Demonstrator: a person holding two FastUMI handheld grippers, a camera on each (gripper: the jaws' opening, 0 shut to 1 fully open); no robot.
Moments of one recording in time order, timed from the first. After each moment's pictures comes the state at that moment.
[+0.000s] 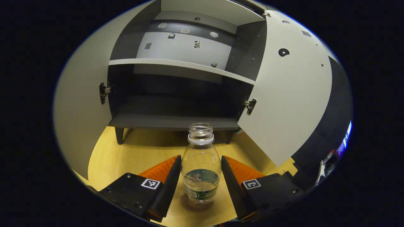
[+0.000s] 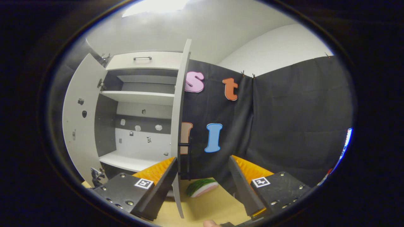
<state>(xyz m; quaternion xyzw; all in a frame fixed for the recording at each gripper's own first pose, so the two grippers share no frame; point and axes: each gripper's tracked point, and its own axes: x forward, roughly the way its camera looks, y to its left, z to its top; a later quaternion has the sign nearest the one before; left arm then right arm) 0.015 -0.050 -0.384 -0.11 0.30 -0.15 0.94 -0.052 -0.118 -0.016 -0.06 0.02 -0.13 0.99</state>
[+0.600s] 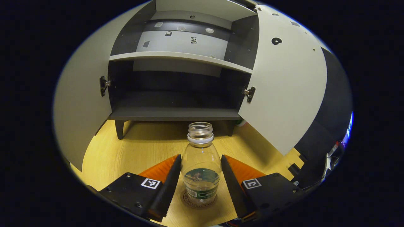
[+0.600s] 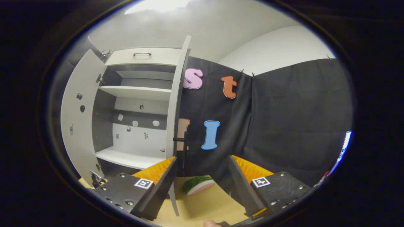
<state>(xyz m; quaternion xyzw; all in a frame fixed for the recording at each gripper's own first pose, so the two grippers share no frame) -0.006 -0.056 -0.407 -0.08 0.30 -0.14 0.94 -0.055 -0.123 -0.024 -0.08 0.03 -0.13 0.99</state>
